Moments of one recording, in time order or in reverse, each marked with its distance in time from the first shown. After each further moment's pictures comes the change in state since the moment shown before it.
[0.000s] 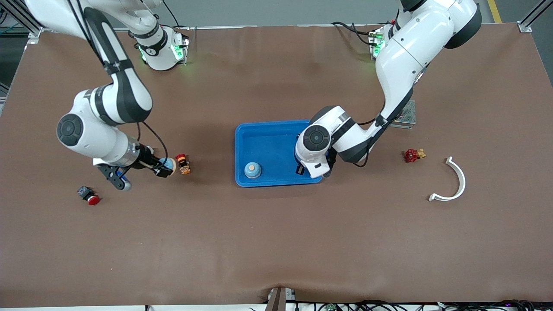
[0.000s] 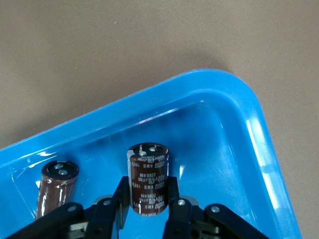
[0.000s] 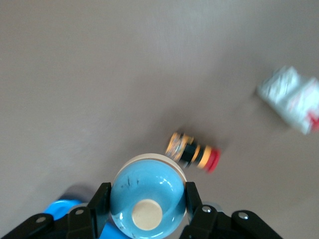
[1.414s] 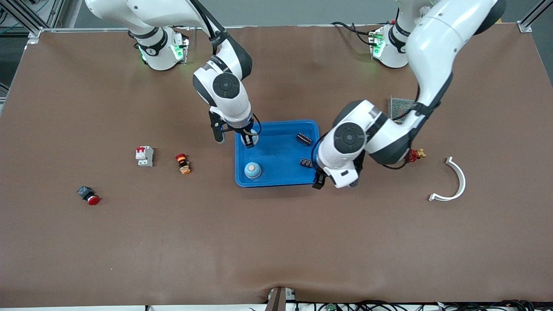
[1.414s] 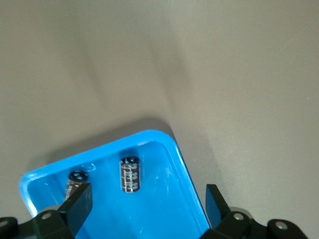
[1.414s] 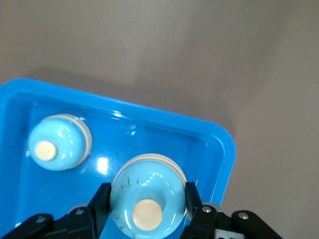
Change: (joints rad) left arm 0.208 -0.126 -0.134 0.096 -0.003 -0.201 0.130; right arm 0.518 0.151 0.004 -0.018 -0.223 0.196 1.079
